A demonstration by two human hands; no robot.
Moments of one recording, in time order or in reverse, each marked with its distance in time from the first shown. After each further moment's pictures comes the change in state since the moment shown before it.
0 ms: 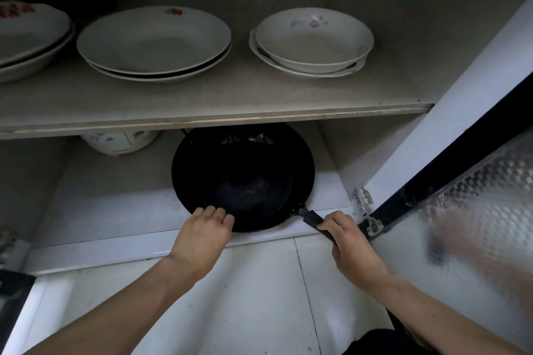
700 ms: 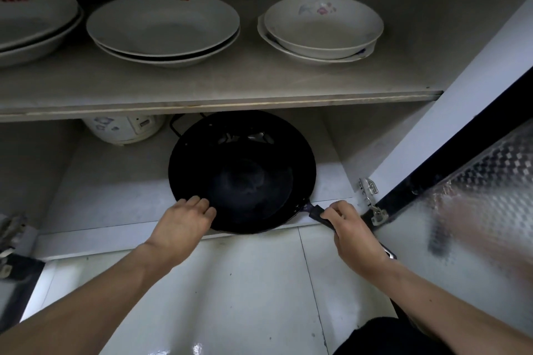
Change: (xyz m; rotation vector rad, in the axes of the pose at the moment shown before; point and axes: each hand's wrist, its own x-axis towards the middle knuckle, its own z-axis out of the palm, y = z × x) left_hand -0.026 -0.042 0.011 0.093 -0.073 0.011; right_hand 0.001 -0.005 0.007 -0.113 0.005 0.008
